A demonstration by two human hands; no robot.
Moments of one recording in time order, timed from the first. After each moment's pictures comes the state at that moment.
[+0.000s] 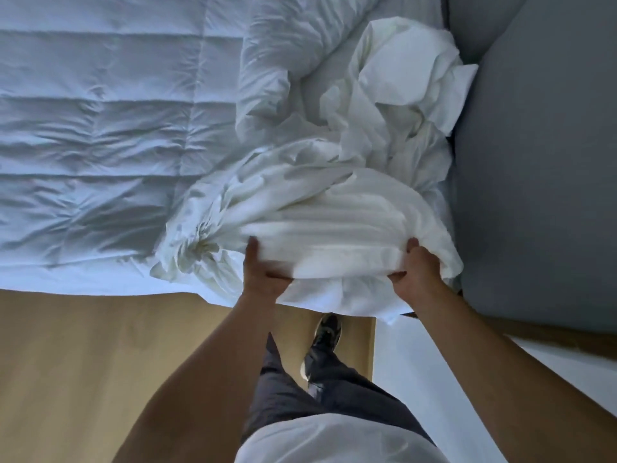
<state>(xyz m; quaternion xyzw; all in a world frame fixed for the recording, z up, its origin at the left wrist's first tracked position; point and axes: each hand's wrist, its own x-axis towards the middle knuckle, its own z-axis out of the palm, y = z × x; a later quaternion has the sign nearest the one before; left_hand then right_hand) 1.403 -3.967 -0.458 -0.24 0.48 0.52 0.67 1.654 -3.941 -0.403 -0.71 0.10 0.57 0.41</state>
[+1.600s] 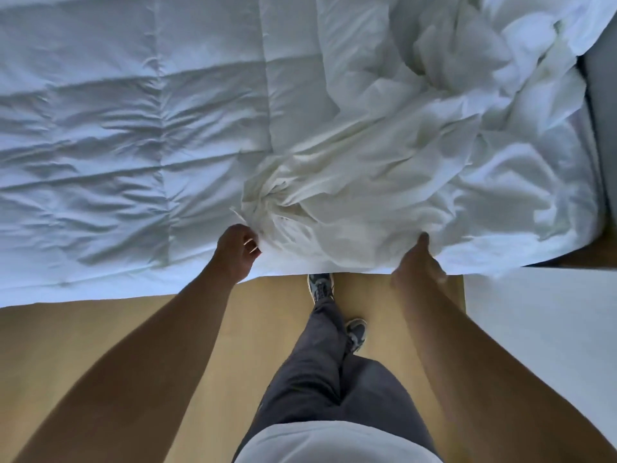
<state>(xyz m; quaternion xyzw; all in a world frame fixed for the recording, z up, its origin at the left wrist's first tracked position) 1.013 -3.946 -0.492 0.12 0.69 0.30 0.65 1.311 -3.989 -0.479 -0.84 0.06 0.46 0.28</state>
